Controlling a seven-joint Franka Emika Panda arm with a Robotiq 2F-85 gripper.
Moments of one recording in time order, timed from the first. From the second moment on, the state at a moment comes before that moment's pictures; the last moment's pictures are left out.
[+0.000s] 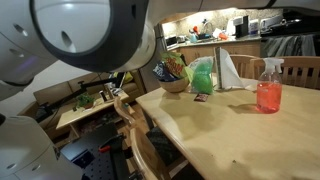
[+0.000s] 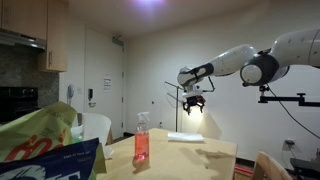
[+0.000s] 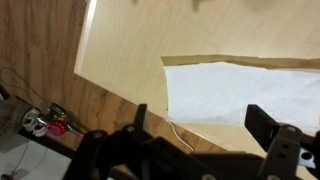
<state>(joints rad) -0.45 1.31 -0.27 -0.44 0.00 1.69 0.63</state>
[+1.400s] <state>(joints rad) -0.46 1.44 -0.27 -0.41 -0.07 1.64 0.96</state>
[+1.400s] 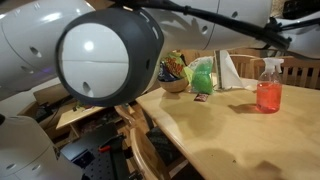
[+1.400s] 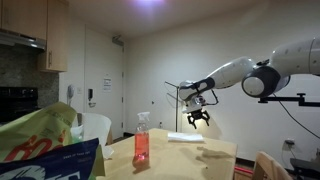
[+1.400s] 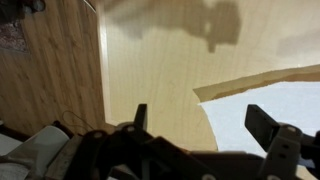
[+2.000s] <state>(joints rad) -0.43 1.48 -0.28 -0.41 -0.10 1.68 1.52</state>
